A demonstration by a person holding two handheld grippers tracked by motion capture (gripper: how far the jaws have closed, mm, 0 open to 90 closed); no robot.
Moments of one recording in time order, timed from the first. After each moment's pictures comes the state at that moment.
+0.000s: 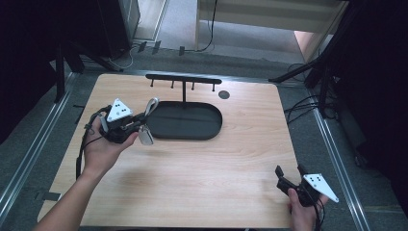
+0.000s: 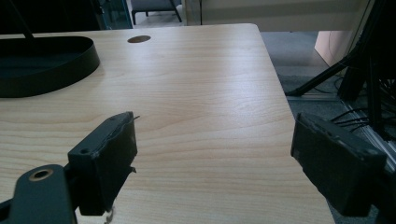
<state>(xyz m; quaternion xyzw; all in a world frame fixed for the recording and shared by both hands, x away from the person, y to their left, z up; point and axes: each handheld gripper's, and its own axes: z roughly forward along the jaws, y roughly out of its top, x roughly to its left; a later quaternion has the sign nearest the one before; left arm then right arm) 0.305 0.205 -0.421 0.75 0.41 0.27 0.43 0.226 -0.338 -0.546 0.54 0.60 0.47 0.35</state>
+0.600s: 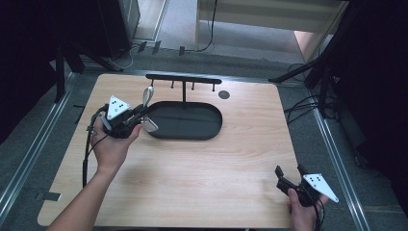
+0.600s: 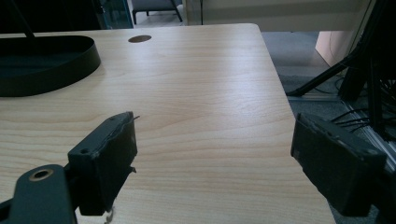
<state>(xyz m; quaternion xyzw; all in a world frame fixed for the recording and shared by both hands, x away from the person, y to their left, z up) 0.320 0.199 -0.432 0.67 0.48 0.30 0.47 0.225 -0.338 -0.545 0.54 0.60 0.47 0.35</state>
